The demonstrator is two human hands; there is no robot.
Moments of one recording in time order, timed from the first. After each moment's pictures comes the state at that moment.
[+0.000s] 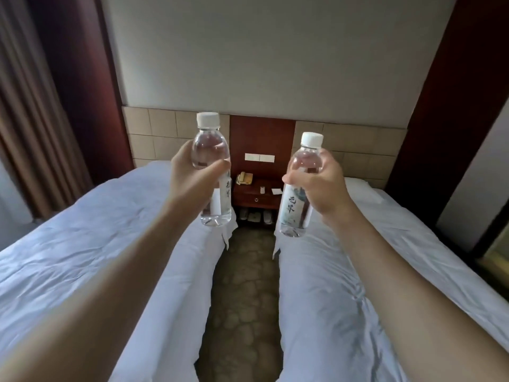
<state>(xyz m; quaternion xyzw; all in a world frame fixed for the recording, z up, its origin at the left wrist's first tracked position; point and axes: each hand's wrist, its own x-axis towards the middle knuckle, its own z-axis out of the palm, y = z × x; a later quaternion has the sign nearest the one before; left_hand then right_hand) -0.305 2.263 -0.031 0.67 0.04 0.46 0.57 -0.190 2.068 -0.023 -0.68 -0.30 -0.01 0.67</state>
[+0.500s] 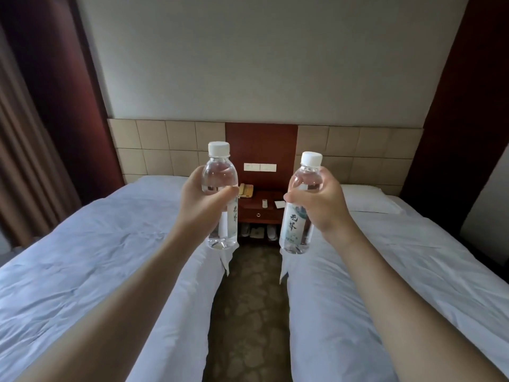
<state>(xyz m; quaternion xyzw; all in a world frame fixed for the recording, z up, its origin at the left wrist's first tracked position) -0.090 2.355 -0.075 0.69 0.05 0.41 0.59 0.021 2.167 -0.068 -0.68 -0.26 0.00 0.68</state>
